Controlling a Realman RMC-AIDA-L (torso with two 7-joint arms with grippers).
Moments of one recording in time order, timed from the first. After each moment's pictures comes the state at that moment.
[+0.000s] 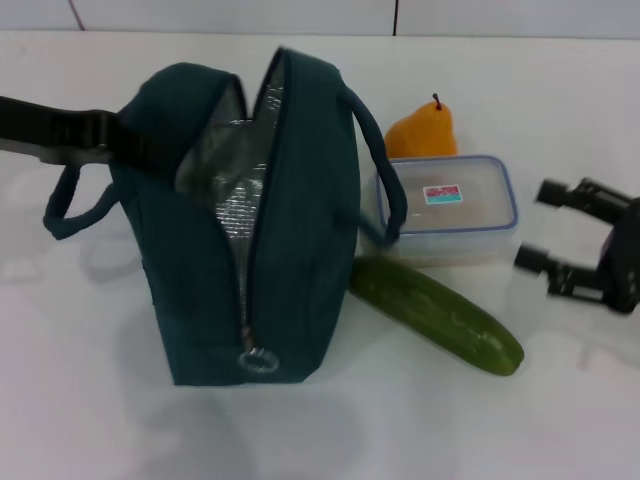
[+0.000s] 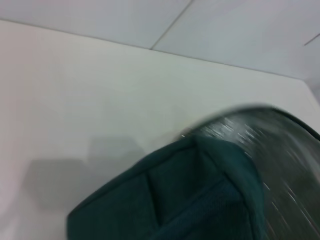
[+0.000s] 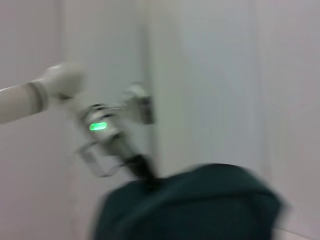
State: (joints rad) left arm -0.50 -1.99 0.79 1.31 2.21 1.78 -2.65; right arm 0.39 2.01 -0.92 -0.48 -1.52 -1.70 1.00
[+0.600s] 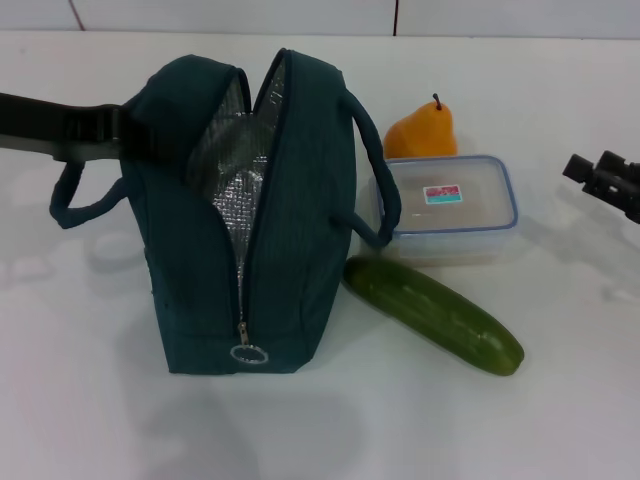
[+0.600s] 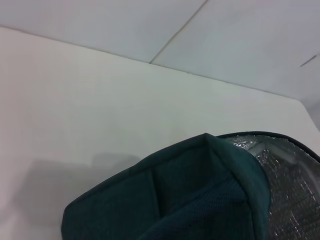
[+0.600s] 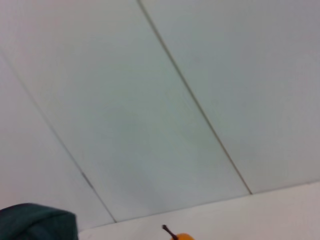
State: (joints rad) left arm -0.49 -2.02 0.77 1.30 2.21 1.72 -2.65; right arm 0.44 2.01 -0.74 -0.32 -1.47 -1.33 1.33
